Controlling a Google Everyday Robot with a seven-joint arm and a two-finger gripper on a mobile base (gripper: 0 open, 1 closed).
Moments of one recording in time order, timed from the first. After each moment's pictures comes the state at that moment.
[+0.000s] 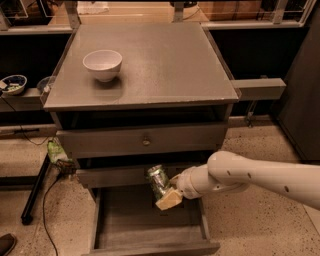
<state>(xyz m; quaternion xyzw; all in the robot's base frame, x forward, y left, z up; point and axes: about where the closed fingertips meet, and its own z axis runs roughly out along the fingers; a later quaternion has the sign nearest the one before) 0.515 -0.032 0.532 -0.47 0.80 0.25 0.27</state>
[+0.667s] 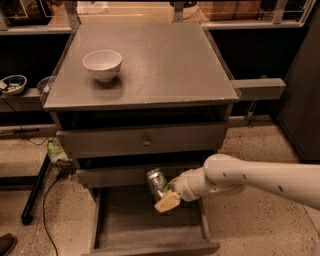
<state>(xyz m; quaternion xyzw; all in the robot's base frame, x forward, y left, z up) 0.515 -0.029 0.516 -0.47 0.81 0.24 0.26</state>
